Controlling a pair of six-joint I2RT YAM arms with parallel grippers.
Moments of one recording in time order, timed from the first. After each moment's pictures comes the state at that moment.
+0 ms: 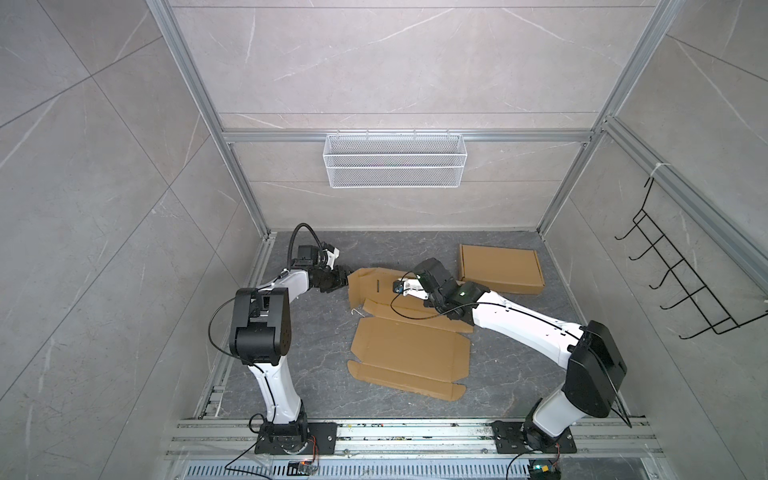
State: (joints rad) left arm -0.05 1.89 1.20 -0.28 0.68 -0.23; right arm 0.79 1.64 1.29 -0.45 0.55 -1.00
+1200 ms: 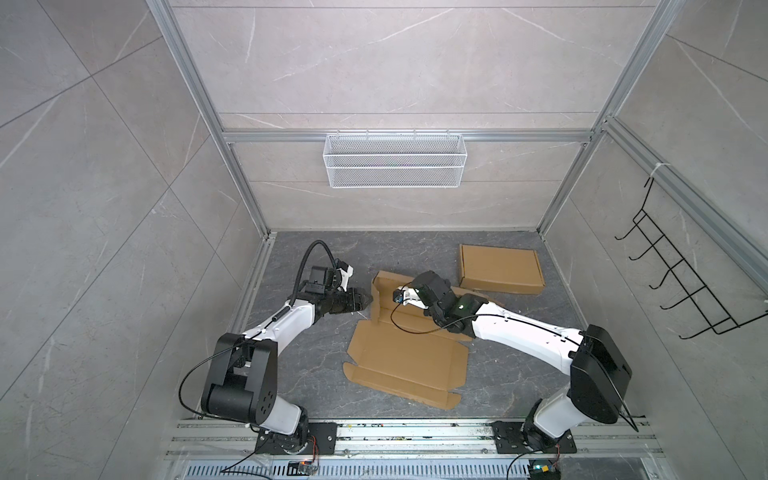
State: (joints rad) left arm -0.24 1.50 0.86 -0.24 0.50 -0.31; right arm 0.85 1.59 1.14 -0.33 0.65 -0.99
